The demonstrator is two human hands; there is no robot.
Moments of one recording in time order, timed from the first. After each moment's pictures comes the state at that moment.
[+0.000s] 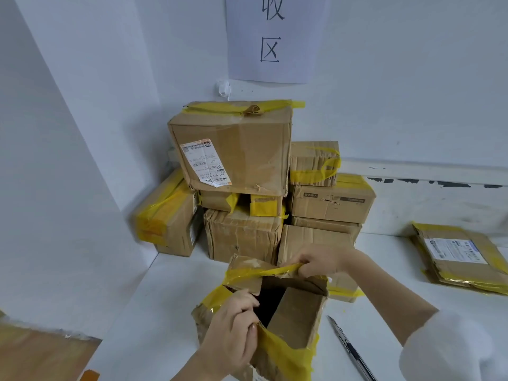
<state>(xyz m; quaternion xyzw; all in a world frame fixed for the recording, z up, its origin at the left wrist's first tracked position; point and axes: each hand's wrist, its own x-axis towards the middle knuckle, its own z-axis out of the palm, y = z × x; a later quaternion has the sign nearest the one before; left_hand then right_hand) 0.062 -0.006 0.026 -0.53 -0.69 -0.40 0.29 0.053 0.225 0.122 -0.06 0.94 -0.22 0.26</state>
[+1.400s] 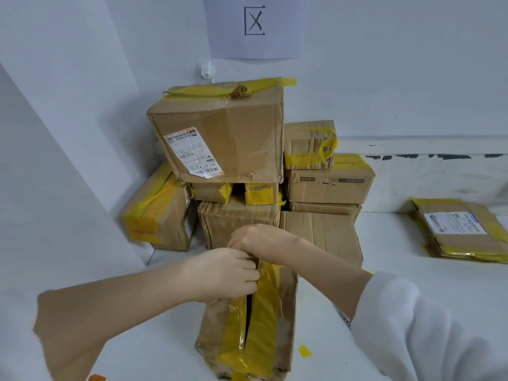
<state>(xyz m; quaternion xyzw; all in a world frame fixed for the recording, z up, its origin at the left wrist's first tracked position) -0.020 0.002 0.117 -0.76 -0.57 0.28 0.10 0.001 0.147 0.110 -0.26 0.96 0.03 0.04</state>
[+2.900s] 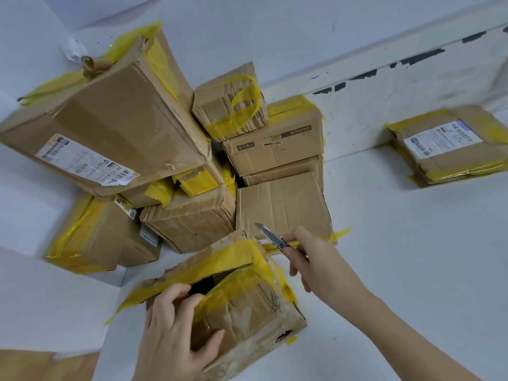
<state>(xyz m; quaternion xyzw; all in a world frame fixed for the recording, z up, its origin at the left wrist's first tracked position) 0.054 0.009 0.044 -0.46 -0.86 -0.11 0.20 0.140 0.243 0.037 0.19 0.84 -0.51 -0.07</state>
